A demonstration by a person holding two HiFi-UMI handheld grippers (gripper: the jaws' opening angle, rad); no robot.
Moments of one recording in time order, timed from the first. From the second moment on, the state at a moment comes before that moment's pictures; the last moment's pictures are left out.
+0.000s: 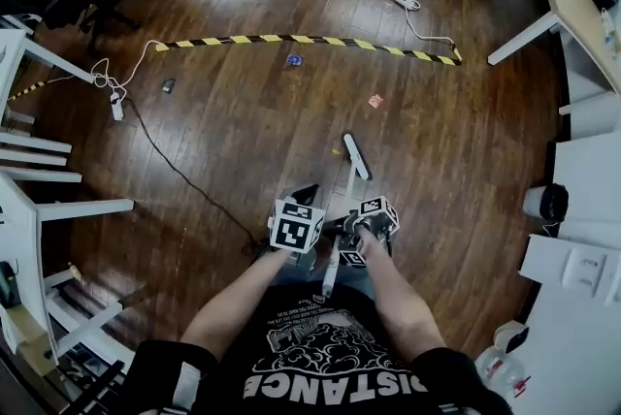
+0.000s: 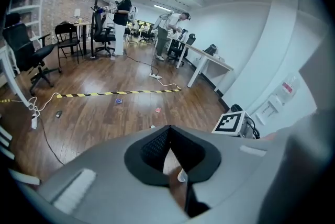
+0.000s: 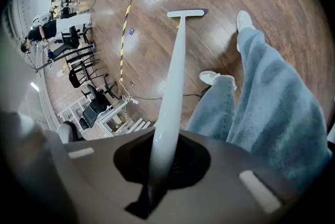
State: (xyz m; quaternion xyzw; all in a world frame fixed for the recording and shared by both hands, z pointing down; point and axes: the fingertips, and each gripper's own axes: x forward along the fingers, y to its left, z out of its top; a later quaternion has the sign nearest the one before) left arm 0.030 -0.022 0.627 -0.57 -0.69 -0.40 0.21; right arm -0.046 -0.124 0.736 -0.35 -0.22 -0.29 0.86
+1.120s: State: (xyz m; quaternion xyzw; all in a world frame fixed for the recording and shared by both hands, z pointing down) left arm 0.027 0.017 0.599 -0.55 -0.72 -0.39 0.17; right arm -0.079 -0.057 0.703 -0.43 -0.27 -0.33 0.79
